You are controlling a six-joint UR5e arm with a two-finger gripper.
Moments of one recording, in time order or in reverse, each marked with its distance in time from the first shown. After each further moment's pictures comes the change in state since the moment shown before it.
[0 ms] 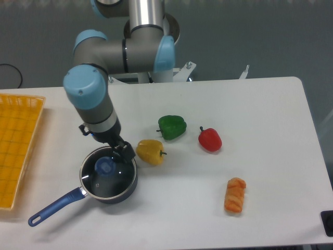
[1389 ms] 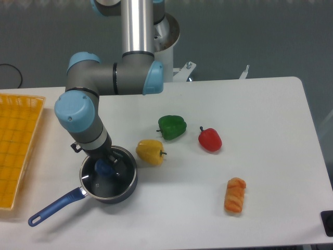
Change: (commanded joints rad) arm -0.014 -0.092 0.049 0.035 0.009 -0.037
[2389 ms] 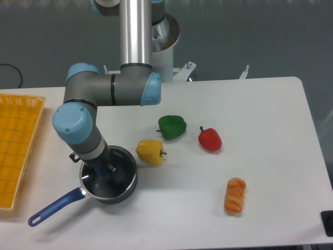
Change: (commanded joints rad) arm -0.008 -0.049 0.032 0.000 0.000 -0.015
